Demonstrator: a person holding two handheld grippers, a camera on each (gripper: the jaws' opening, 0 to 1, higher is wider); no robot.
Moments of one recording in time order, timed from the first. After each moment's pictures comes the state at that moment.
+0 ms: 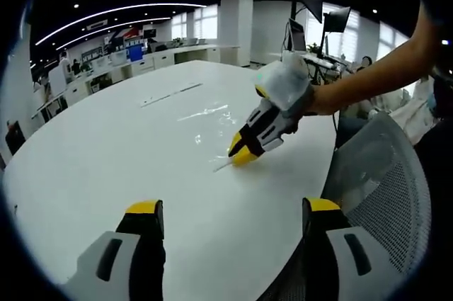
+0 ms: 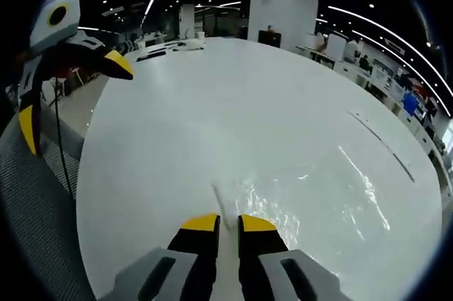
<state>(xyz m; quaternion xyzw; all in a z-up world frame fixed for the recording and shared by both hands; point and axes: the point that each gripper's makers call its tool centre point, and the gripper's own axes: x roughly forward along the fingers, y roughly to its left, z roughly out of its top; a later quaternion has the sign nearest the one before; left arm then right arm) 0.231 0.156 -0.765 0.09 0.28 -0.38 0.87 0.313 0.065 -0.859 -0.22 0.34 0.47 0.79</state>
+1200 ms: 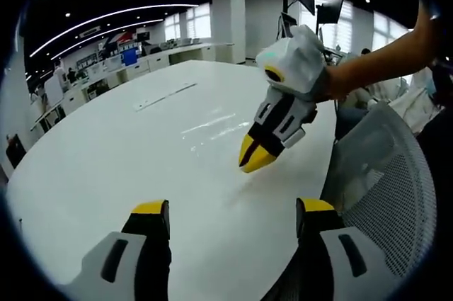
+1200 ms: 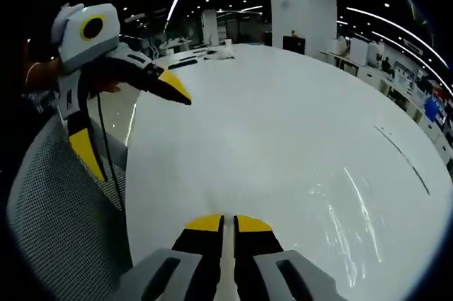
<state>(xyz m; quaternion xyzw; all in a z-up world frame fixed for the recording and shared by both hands) 0.230 0.146 -0.767 0.12 0.28 -0.39 0.87 0.256 0.090 -0.819 -0.20 0.32 0.55 0.74</state>
